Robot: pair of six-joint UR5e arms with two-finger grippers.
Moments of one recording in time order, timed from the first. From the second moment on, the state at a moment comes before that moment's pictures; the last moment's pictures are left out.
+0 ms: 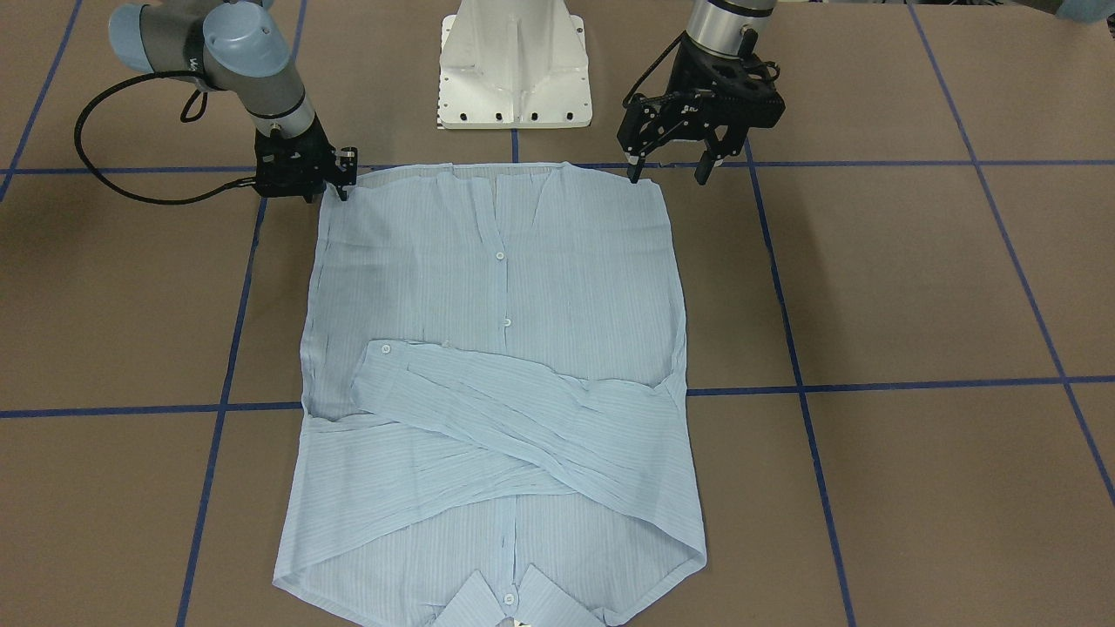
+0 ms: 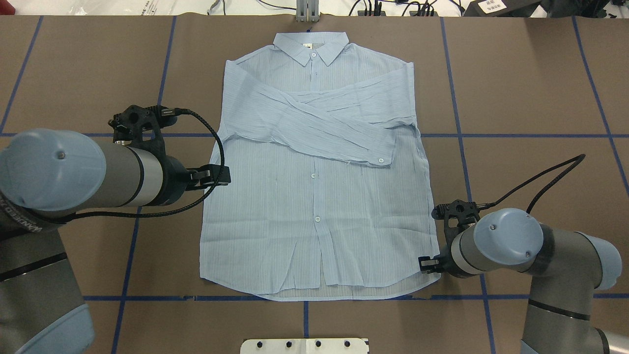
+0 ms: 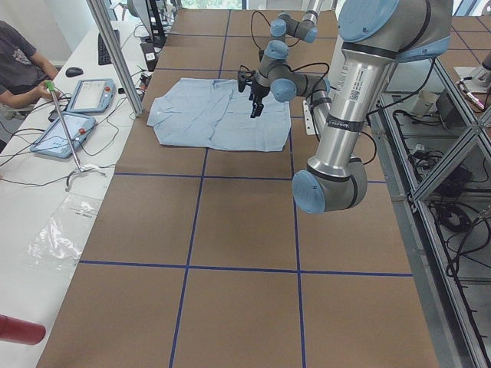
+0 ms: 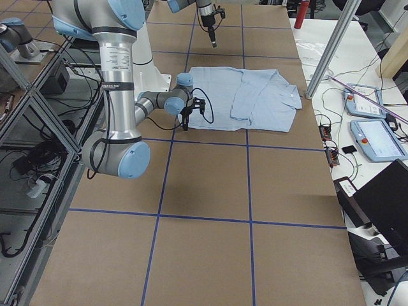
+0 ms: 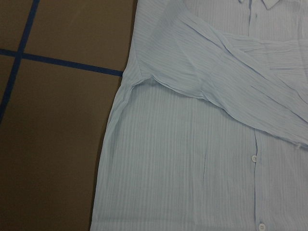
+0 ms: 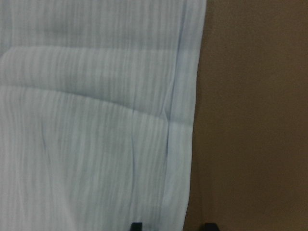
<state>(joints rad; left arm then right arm) -0.52 -1.93 -2.18 -1.60 -1.70 -1.39 0.35 -1.51 1.99 -1.34 1.85 1.24</state>
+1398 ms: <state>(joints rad) -0.40 -1.88 -2.14 -1.61 -1.71 -1.47 0.36 -1.50 2.07 -1.34 1.85 1.28</state>
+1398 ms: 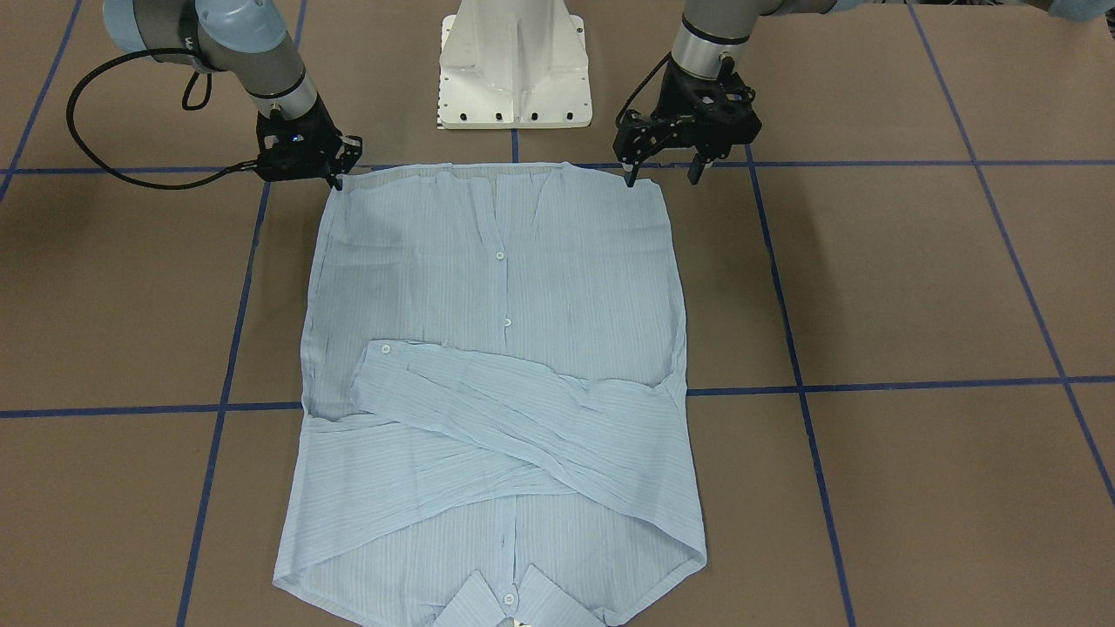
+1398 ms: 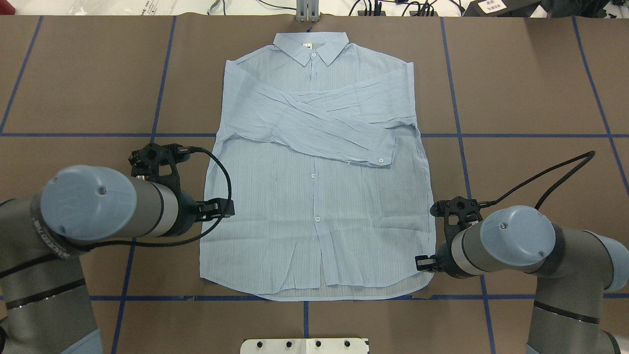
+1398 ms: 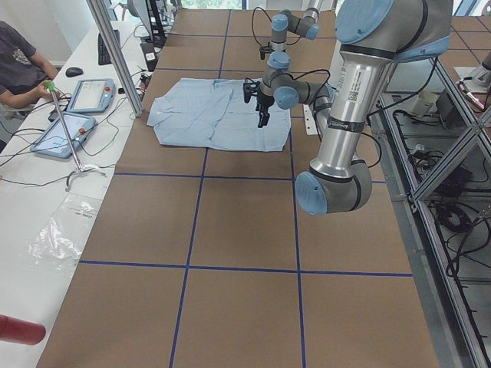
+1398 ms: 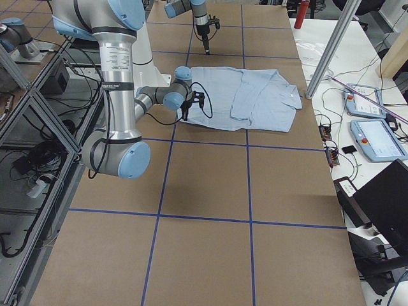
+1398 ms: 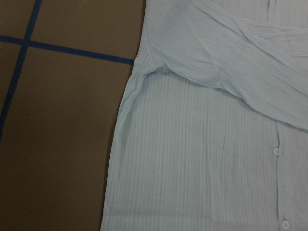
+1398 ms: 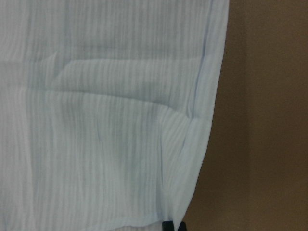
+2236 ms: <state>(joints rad) -0.27 -1.87 -2.00 -1.60 -1.67 -1.53 0.39 -1.48 2.09 -1.34 1.86 1.28</state>
